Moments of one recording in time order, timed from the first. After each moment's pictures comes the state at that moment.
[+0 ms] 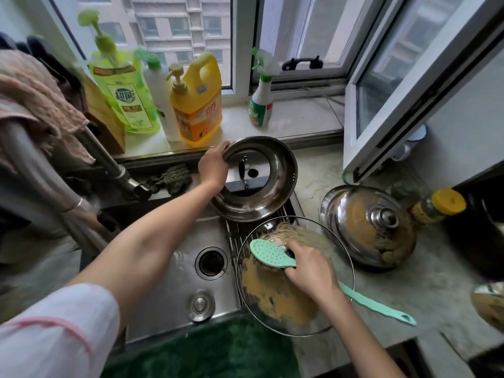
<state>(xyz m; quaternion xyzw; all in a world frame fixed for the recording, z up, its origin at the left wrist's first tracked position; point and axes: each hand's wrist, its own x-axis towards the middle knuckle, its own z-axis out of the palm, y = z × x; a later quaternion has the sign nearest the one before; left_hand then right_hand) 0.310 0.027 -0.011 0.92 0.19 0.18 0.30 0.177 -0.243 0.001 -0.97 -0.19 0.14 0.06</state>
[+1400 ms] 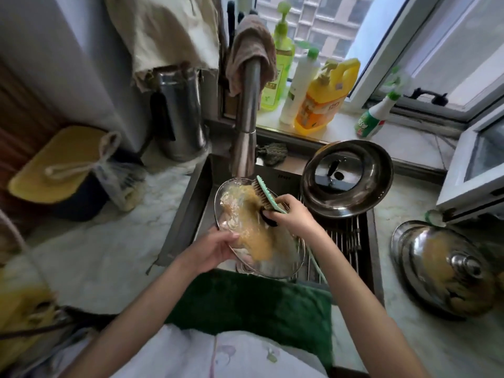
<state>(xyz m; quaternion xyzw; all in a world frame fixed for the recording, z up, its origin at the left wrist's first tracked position) -0.050 0.055 0.004 0.38 0.23 -0.02 0.90 0.127 -0.063 0.037 -0.87 -0.23 0.33 0.28</state>
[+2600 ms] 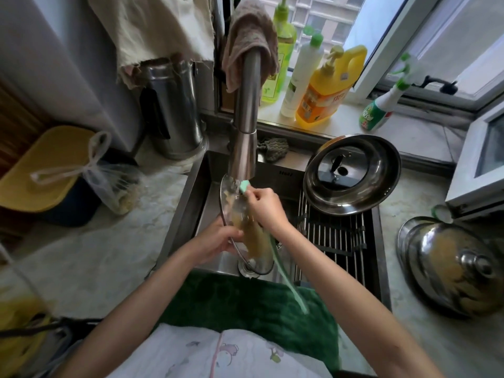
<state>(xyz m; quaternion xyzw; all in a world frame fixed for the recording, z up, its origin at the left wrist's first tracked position) -0.021 0.080 -0.014 0.52 0.25 -0.07 0.81 0.104 0.008 0.017 -0.87 -0.25 0.27 0.33</state>
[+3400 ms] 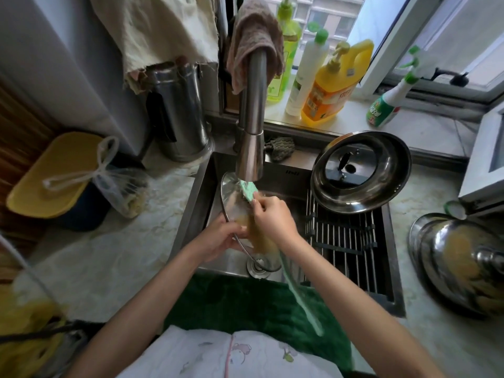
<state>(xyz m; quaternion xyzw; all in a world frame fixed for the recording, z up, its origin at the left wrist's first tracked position) -0.024 0.085 0.004 0.49 0.26 -0.03 0.83 0.091 -0.002 0.004 -0.89 -0.28 0.22 0.29</state>
